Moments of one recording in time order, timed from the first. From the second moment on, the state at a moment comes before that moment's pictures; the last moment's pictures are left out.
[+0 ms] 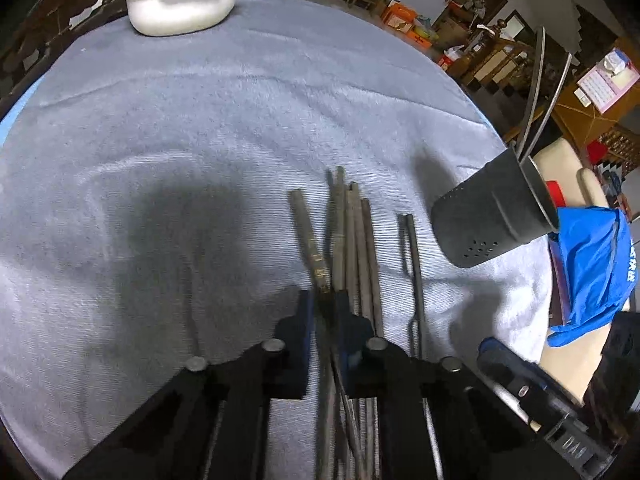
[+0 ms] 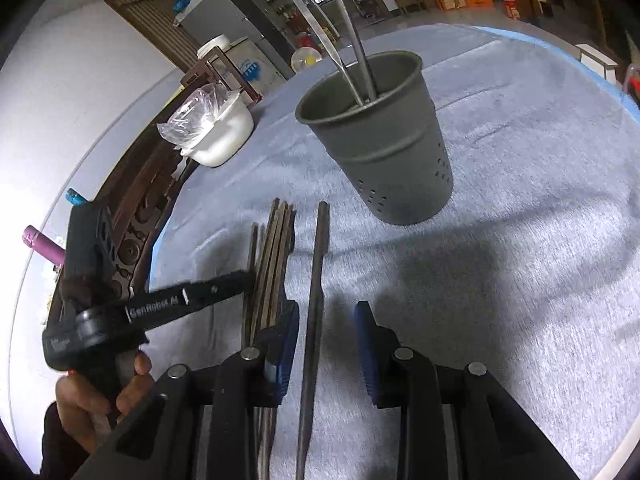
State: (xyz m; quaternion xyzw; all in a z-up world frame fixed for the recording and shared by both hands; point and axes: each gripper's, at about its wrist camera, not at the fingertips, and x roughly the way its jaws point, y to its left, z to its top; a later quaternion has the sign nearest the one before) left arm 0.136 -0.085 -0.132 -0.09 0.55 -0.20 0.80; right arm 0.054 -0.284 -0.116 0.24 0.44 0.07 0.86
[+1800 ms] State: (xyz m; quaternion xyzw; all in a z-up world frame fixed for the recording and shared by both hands) left arm 0.136 -0.040 -0.029 -0.14 0.46 -0.23 0.85; right arm 0.064 -0.265 -0.031 0.20 0.37 0.07 0.90
